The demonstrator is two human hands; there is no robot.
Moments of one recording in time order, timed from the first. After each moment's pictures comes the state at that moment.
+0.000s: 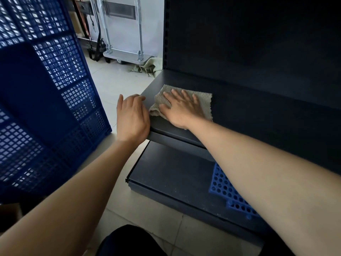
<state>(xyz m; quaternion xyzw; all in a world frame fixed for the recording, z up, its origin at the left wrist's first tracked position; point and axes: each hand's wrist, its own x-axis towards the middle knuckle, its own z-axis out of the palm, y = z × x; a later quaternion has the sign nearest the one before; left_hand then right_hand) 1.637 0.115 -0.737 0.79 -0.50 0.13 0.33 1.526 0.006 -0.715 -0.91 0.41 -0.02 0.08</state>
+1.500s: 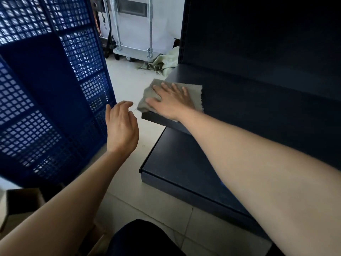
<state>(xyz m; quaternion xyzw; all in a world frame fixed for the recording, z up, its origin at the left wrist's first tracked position) 1.665 0.198 -0.759 0.79 -0.45 0.10 0.40 1.584 0.060 -0.711 -0.92 0.37 -0.03 0.10</state>
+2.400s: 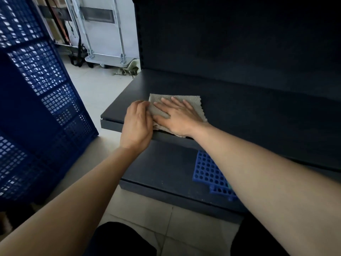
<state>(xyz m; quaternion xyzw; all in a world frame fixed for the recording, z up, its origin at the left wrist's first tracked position) 1.564 0.122 -0.736 0.72 -0.57 0.04 0.40 1.444 0.032 -0.708 -0.93 0.36 -0.02 0.12</state>
